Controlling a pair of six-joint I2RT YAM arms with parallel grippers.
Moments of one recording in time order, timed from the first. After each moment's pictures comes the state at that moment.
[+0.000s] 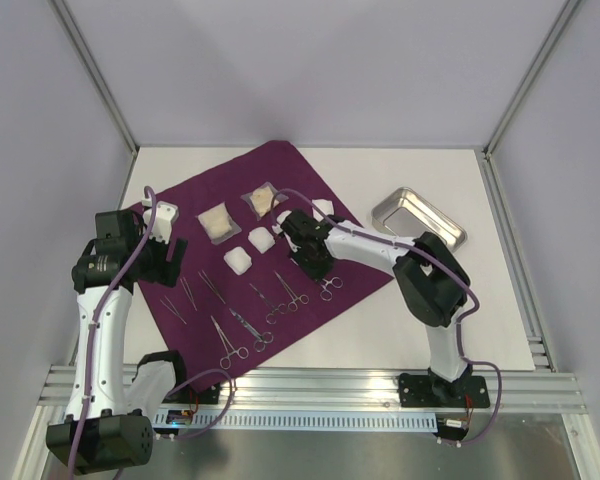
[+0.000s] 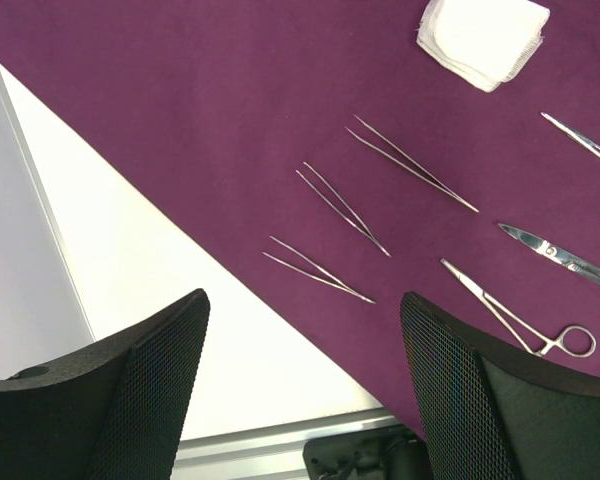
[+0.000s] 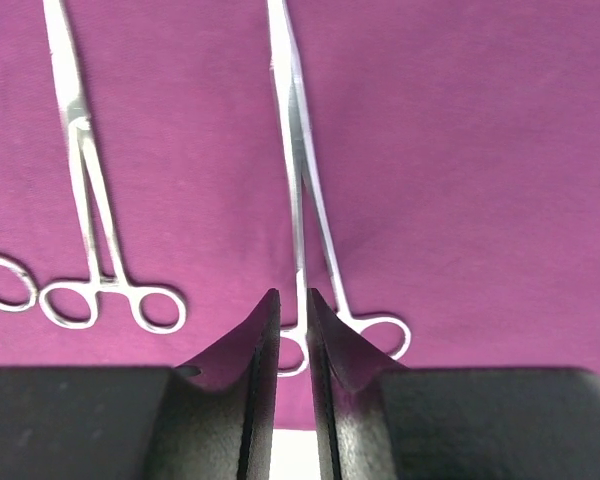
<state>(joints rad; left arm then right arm) 0.15 0.91 1.02 -1.01 0.17 0.41 0.83 2.00 1.45 -0.75 0.07 0.08</state>
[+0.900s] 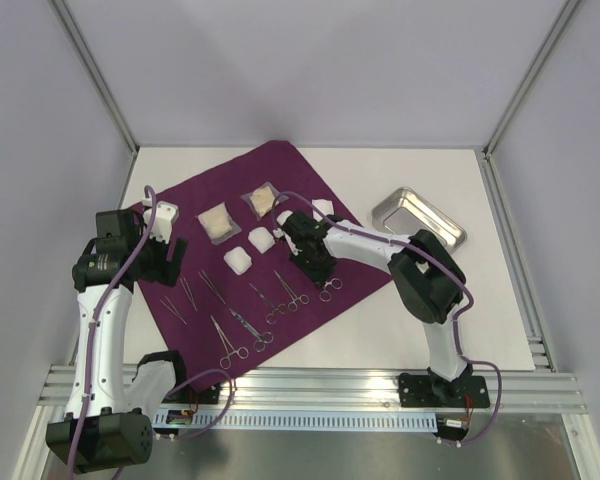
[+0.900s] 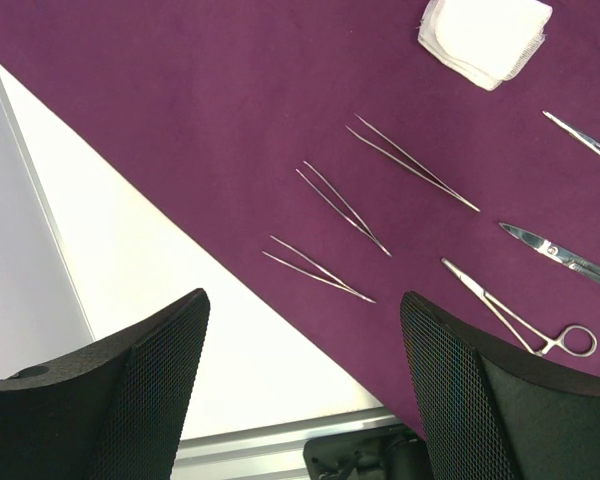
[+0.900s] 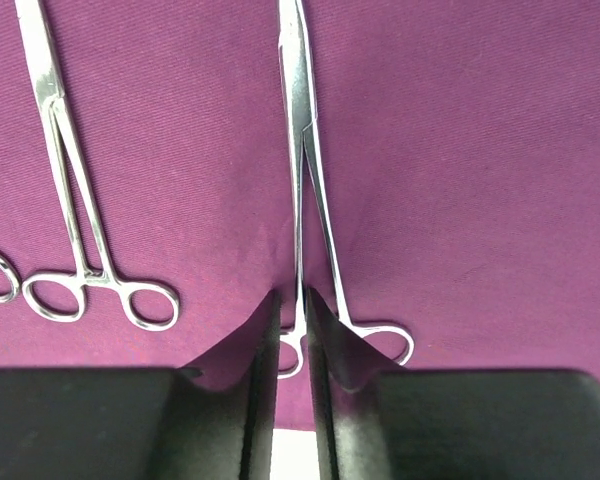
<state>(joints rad) 0.15 0.92 1.02 -1.01 0.17 0.41 0.81 2.03 1.45 -0.77 0.01 0.06</state>
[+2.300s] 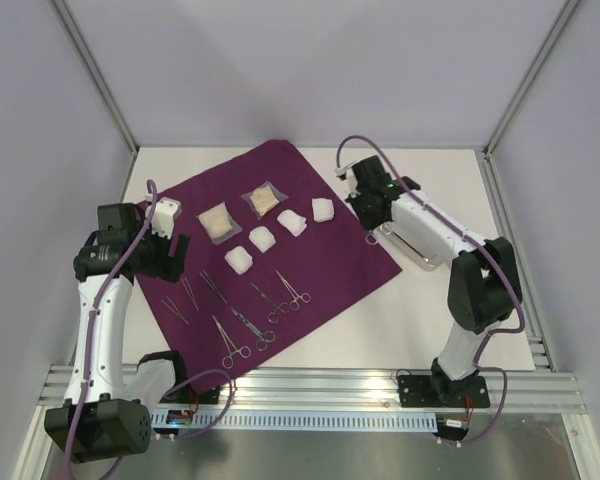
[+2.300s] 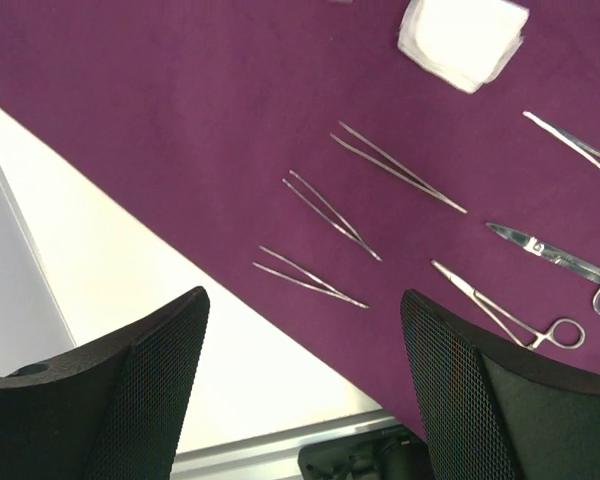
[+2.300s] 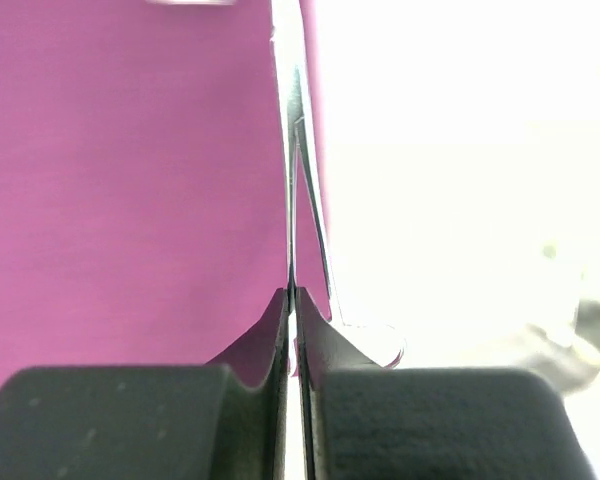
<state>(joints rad) 0.15 0.97 1.04 -1.01 0.21 0.42 0.51 1.79 1.46 -0.72 0.14 -0.12</state>
